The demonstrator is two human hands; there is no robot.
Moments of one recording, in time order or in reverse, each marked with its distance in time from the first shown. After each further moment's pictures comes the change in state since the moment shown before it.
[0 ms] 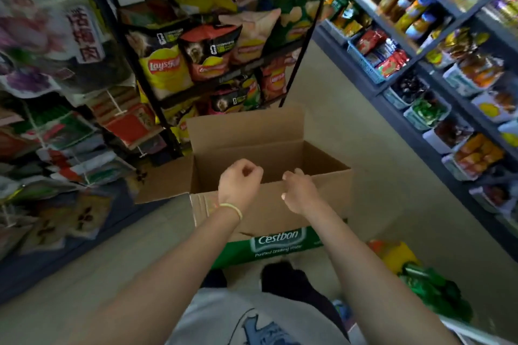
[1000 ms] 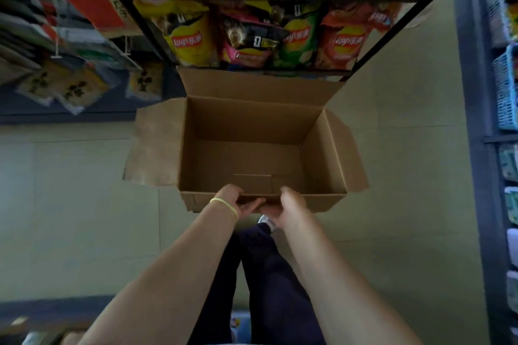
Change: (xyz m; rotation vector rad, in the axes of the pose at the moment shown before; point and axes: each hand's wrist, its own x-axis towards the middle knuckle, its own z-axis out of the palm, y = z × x) left_hand 0.132 -0.043 0.223 -1.499 0.254 -1.266; right_hand 0.221 0.135 0.077 1.261 -0.565 0.825
